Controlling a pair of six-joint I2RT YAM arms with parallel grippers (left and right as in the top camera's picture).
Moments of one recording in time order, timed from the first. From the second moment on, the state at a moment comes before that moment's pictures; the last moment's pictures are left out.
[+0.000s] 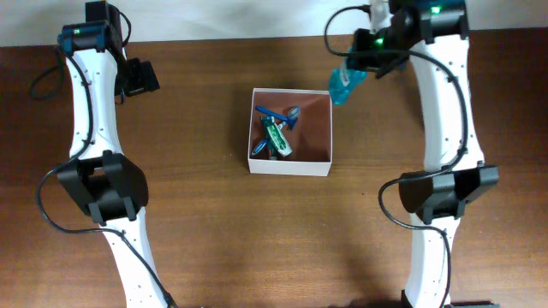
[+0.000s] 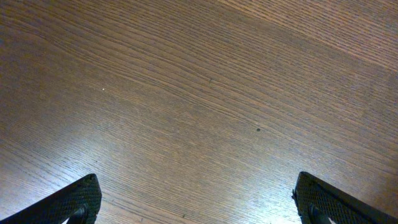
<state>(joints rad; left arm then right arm) 0.12 2.45 2.57 -1.45 -0.13 -0.22 0.12 2.31 2.71 -1.54 -0.25 0.17</state>
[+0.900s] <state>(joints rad) 0.12 2.45 2.57 -1.45 -0.13 -0.22 0.33 2.31 2.51 -1.49 0.01 0.36</state>
